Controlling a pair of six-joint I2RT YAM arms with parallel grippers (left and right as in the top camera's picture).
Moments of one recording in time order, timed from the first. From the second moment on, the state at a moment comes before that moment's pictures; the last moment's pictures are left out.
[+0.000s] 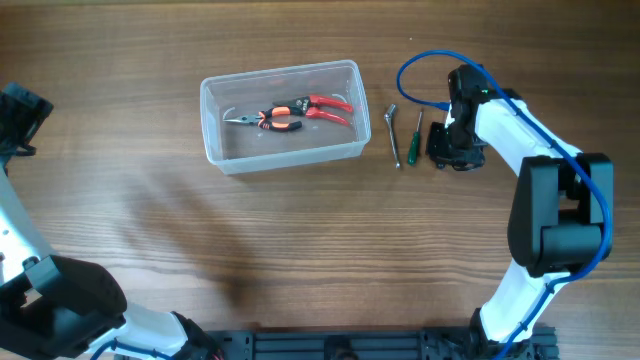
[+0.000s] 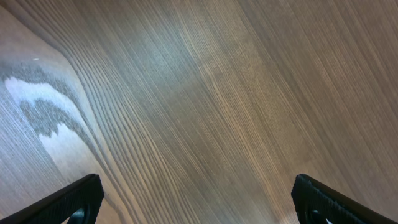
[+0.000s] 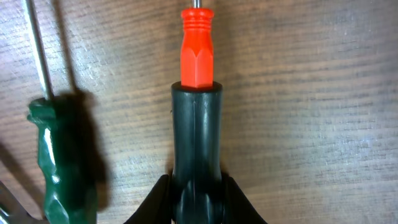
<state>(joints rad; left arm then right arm) 0.59 1.74 1.82 -1.24 -0.10 -0.47 0.06 1.99 1.29 -0.81 -0.02 0.27</state>
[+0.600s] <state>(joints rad) 0.59 1.74 1.82 -1.24 -0.10 -0.47 0.36 1.65 1.82 -0.85 -0.20 -0.14</state>
